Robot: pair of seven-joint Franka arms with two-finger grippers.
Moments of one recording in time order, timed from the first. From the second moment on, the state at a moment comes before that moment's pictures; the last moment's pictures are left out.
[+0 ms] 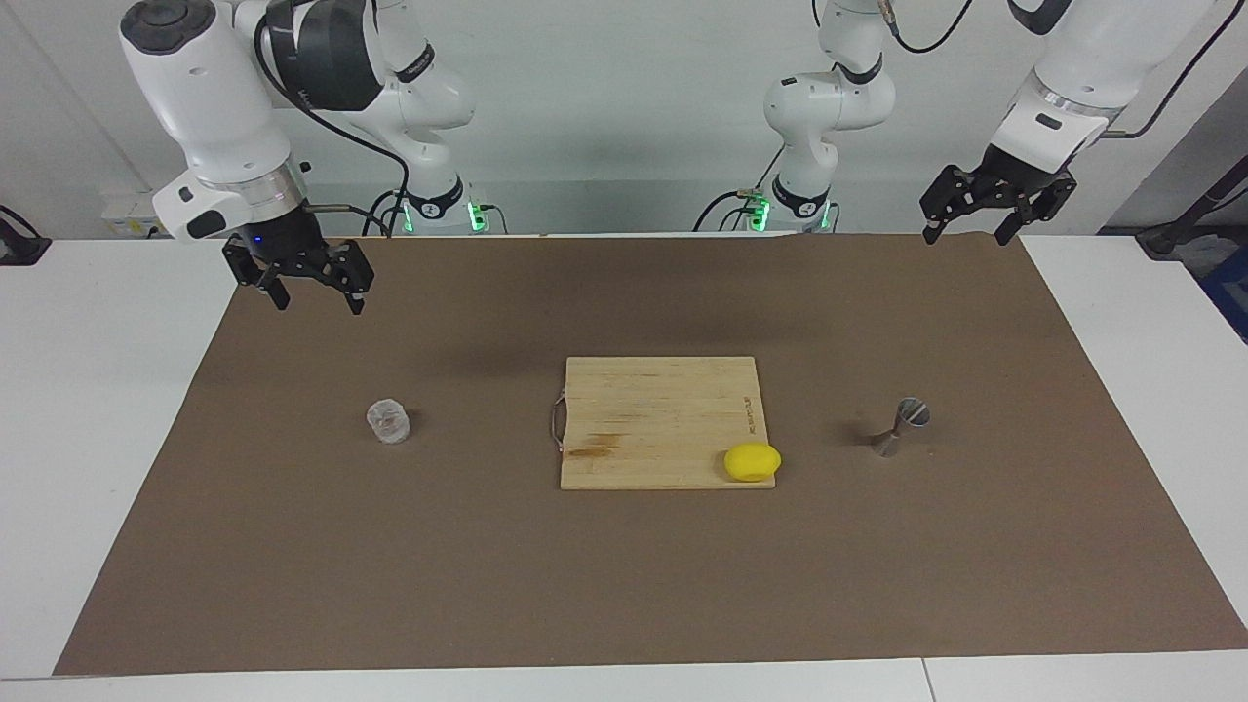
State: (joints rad) left arm 0.03 -0.02 -0.10 -1.51 -0.03 1.46 0.01; right arm 0.01 0.00 0.02 -1.70 -0.03 1.74 0.13
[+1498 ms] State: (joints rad) left arm 0.02 0.16 -0.08 -1.54 -0.03 1.46 -0.03; right arm 0.01 -0.02 0.02 -1.69 -0.03 1.66 0.11
